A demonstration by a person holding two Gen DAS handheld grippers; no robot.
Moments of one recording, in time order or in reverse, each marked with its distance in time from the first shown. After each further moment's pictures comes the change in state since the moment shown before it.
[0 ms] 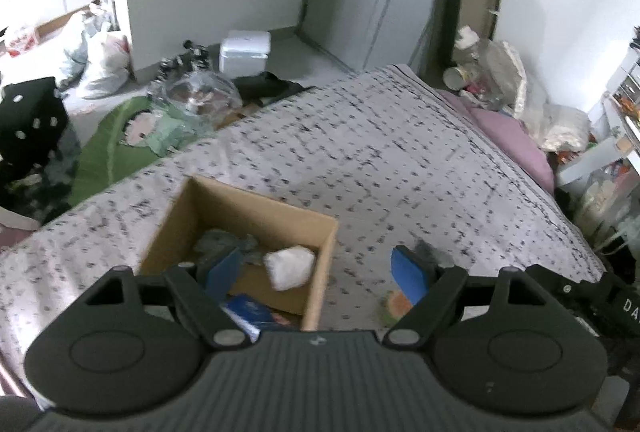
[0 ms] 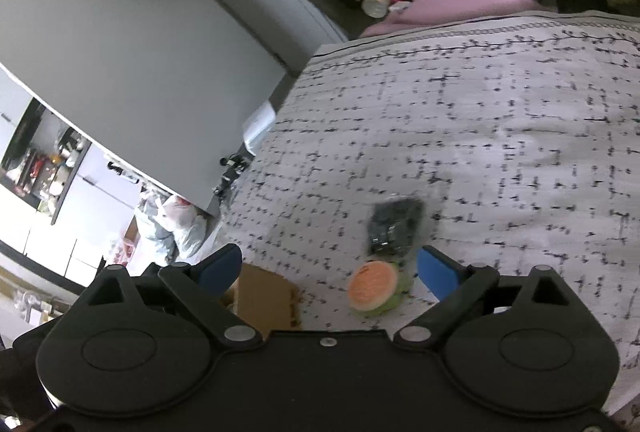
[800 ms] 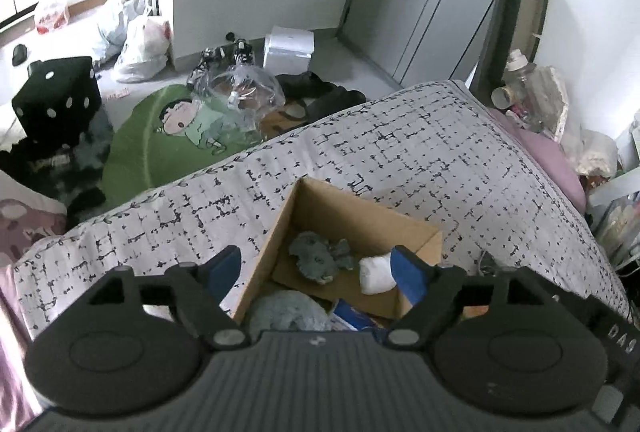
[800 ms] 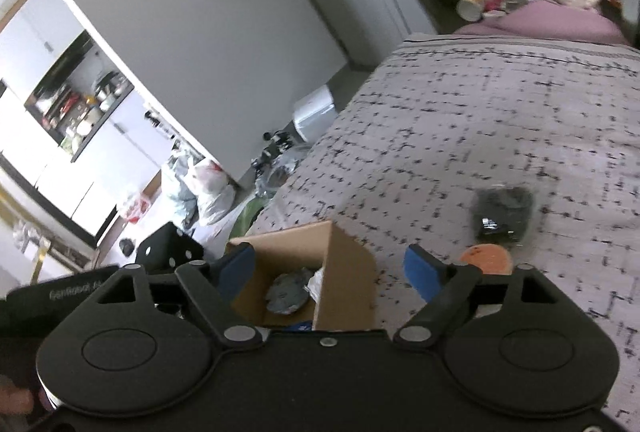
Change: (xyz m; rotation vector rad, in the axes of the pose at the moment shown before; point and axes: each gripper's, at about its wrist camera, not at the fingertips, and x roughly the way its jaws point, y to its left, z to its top) left arm -0.013 0.099 0.004 -0.080 -0.009 0.051; right arm 0.028 0.092 -0.053 -0.195 -0.023 0.072
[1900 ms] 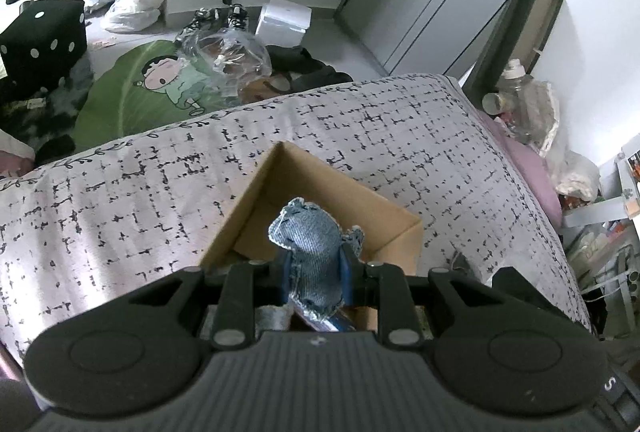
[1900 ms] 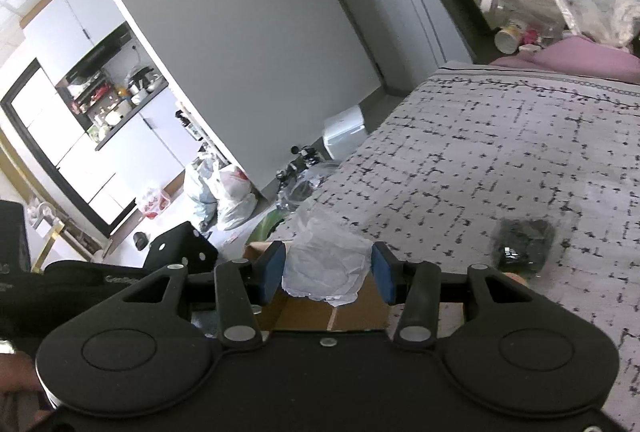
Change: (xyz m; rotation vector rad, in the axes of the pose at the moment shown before) left arm 0.027 0.011 -0.011 -0.149 0.066 -0.100; right arm 0.009 0.020 -0.014 -0.150 -0.049 0.084
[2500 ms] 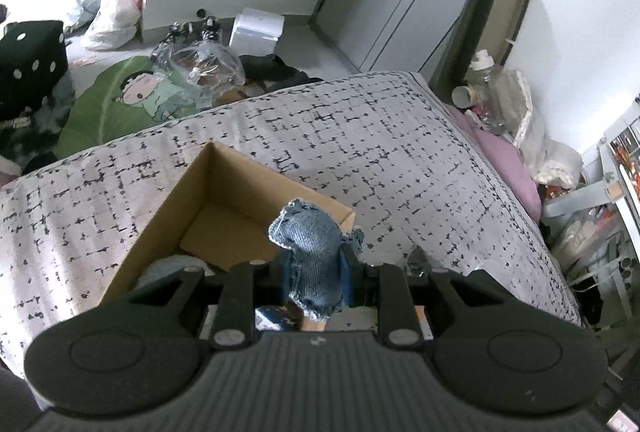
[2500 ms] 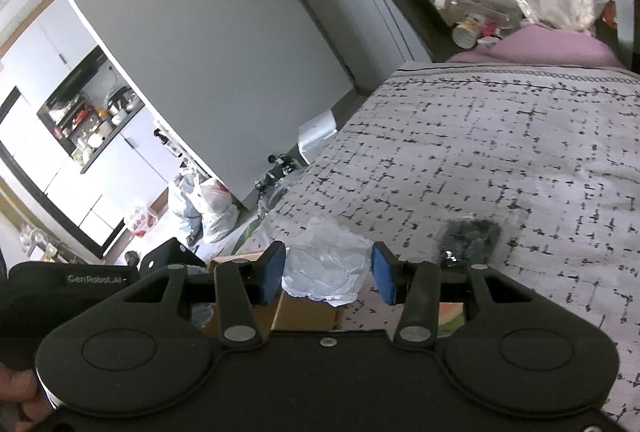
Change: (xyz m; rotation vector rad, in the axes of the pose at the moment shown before) left arm -0.009 -0.058 -0.014 0.050 -0.027 -0.020; right arm -0.021 -0.049 0.010 0.081 -0.008 -0.044
